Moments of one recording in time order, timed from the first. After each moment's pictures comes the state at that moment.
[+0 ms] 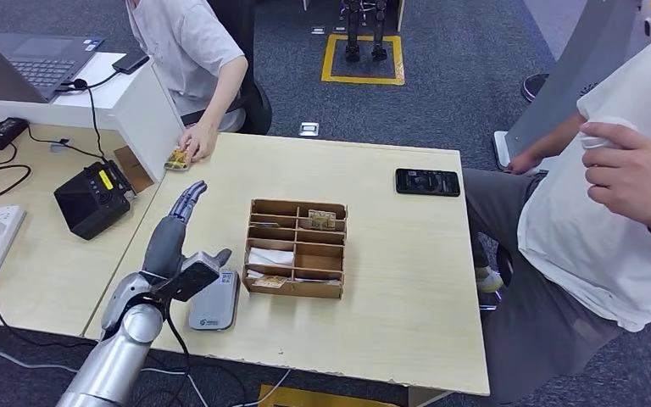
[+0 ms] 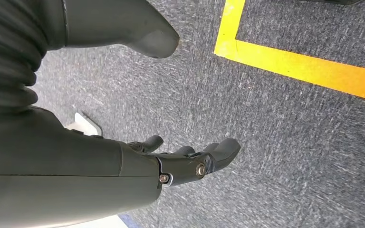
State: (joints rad) left arm -0.21 0.12 -0.12 -1.32 -0.64 0.20 -0.49; right arm -0.07 0.10 -0.91 -0.22 1.48 -0.23 -0.03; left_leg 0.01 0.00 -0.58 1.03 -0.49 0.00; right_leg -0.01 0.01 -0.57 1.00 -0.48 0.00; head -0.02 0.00
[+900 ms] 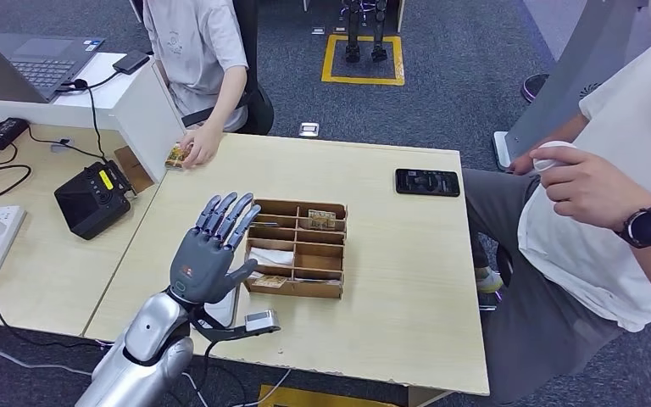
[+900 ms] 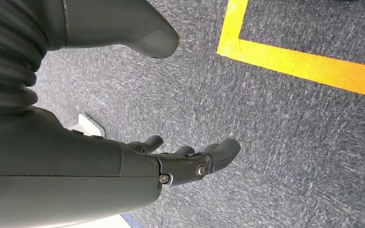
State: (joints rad) left arm -0.17 0.15 -0.38 -1.46 -1.22 0.56 -0.25; right arm -0.07 0.10 -0.92 -0.22 1.49 -0.23 -0.02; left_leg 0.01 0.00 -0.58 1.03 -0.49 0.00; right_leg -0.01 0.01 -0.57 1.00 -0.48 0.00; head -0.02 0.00
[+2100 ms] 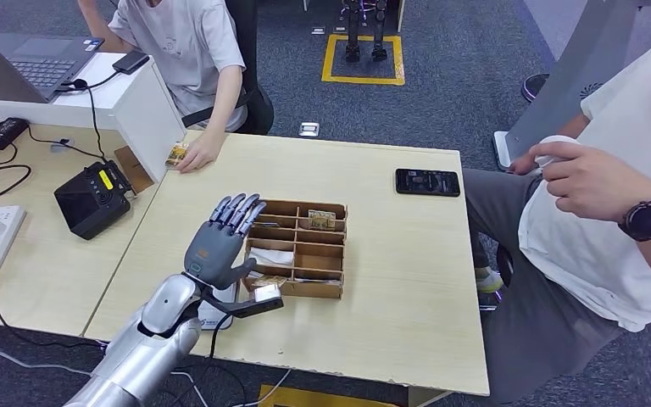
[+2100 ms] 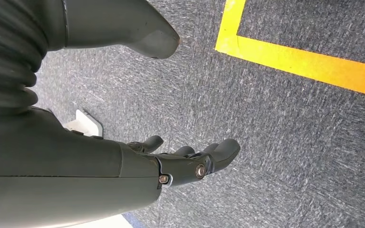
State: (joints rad) left arm -0.32 0.15 -0.42 -1.16 -1.18 0.47 -0.19; right arm -0.07 0.10 -0.92 -0.22 1.50 -0.24 -0.03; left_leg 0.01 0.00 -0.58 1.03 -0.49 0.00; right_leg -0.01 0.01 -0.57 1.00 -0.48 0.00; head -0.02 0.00
